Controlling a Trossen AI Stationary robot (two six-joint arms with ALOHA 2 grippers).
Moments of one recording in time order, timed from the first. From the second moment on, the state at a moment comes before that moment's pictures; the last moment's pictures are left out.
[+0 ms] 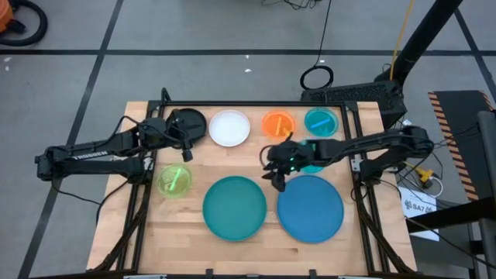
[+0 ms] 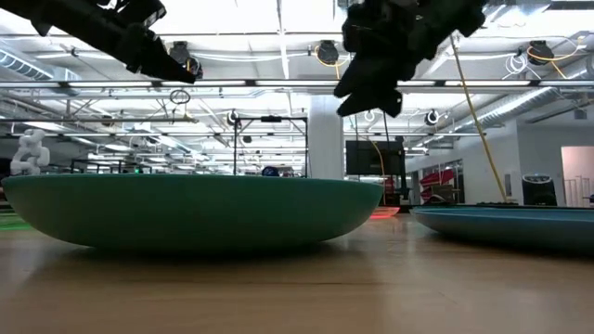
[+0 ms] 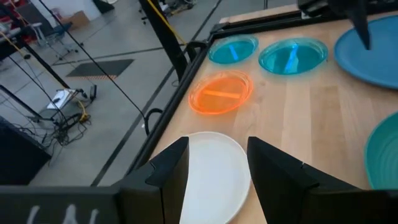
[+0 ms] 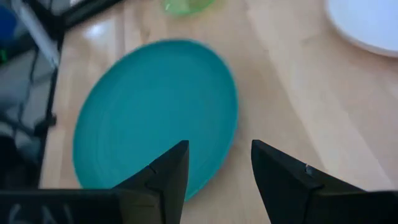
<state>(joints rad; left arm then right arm) 0.30 0.72 0.56 -0.19 -0.13 0.29 0.01 1.46 0.93 -0.19 -0.10 0.39</state>
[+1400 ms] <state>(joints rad) 0.30 0.72 0.56 -0.19 -0.13 0.31 0.03 1.81 1.03 -0.13 0.06 0.35</state>
